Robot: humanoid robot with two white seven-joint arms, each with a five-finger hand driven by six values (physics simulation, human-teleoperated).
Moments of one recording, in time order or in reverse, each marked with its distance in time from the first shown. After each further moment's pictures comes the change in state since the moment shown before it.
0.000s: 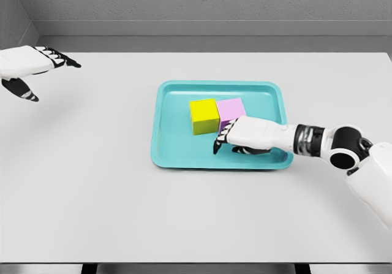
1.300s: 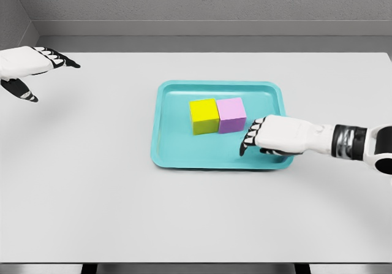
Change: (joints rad) left arm 0.006 0.003 0.003 -0.001 0.002 0.000 0.000; right arm 0.067 -0.252 -0.070 -0.205 -0.109 -0.001 -0.002
